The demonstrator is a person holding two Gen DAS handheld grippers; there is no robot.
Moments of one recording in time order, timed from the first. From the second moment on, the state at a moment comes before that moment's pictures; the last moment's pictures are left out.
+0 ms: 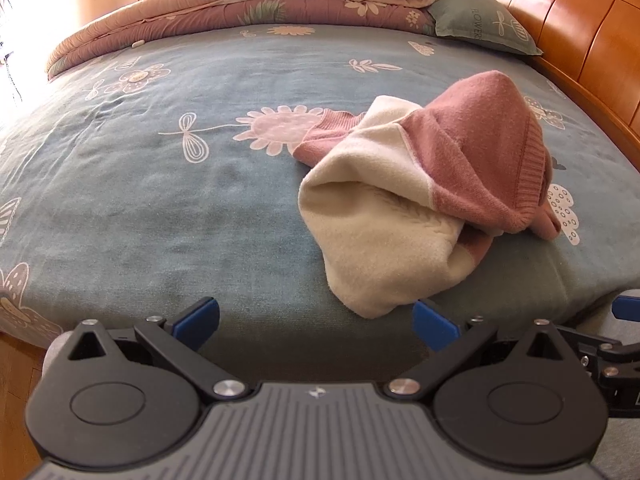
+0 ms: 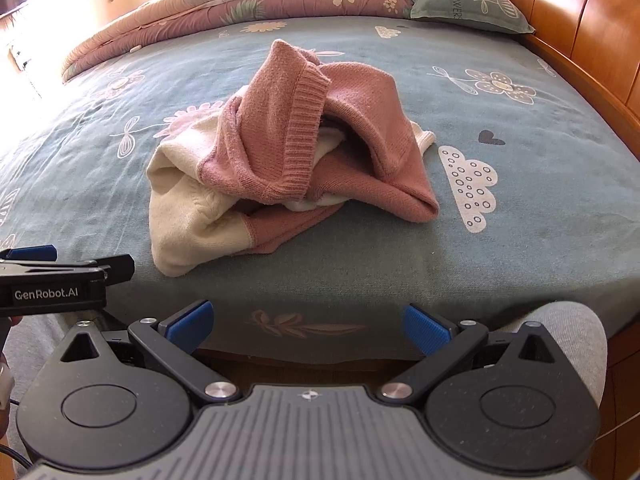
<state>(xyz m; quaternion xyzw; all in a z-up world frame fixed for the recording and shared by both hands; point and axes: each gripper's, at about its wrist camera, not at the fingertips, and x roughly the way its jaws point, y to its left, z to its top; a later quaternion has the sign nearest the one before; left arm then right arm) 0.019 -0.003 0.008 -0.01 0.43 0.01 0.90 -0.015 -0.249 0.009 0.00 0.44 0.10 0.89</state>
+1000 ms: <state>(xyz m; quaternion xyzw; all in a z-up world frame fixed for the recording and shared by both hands) 0.189 0.025 -0.009 -0.01 0.43 0.03 0.90 0.132 -0.278 0.003 -0.05 0.39 0.08 0.91</state>
